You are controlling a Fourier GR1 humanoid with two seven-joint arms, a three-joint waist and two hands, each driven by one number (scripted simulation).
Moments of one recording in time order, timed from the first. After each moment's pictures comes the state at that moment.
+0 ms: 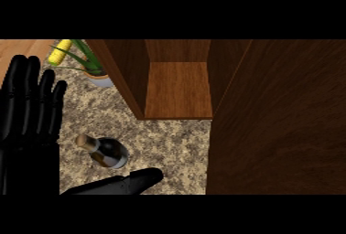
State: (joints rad) left arm -0.38 0.11 -0.41 -2.31 -0.60 0.55 1.06; right arm 0.20 -0.16 0.35 -2.52 -0.08 0.02 0.42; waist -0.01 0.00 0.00
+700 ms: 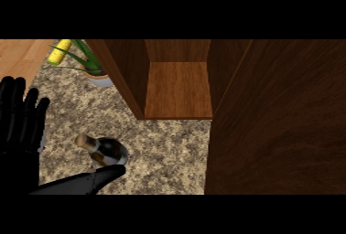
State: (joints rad) left arm -0.15 0.18 -0.29 -2.34 -0.41 0.53 0.92; right arm 0.15 -0.16 0.37 -2.52 -0.07 -0.01 0.46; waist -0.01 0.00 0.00
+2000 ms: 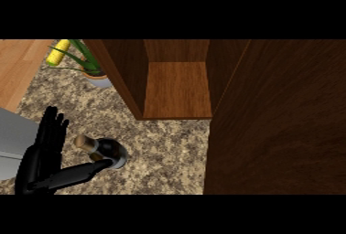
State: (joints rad) left arm 0.16 0.15 -0.07 -1.88 0.06 0.32 0.19; right arm 0.15 -0.19 0.36 -2.53 -0.07 -0.02 0.45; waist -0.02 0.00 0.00
